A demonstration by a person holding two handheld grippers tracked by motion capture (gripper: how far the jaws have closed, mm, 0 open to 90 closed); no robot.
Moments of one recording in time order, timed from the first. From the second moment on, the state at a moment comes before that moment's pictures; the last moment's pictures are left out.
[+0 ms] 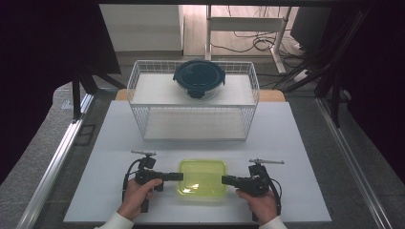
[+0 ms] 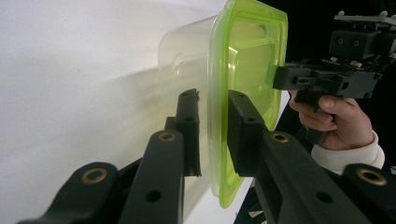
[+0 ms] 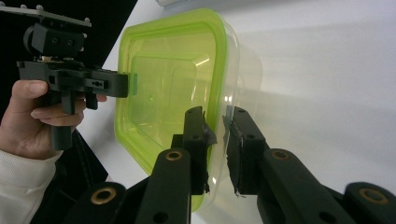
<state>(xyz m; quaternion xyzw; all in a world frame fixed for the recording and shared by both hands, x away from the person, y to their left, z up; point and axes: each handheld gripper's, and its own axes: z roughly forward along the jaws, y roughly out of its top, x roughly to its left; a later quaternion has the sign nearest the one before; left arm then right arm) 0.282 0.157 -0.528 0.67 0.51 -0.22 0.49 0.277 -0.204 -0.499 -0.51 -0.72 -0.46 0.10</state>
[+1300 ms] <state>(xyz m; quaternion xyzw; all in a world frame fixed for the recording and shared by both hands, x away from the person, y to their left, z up) 0.278 0.165 -0.481 0.68 0.49 -0.17 0.52 0.280 -0.198 -0.462 -0.47 -0.73 -0.49 0.07</state>
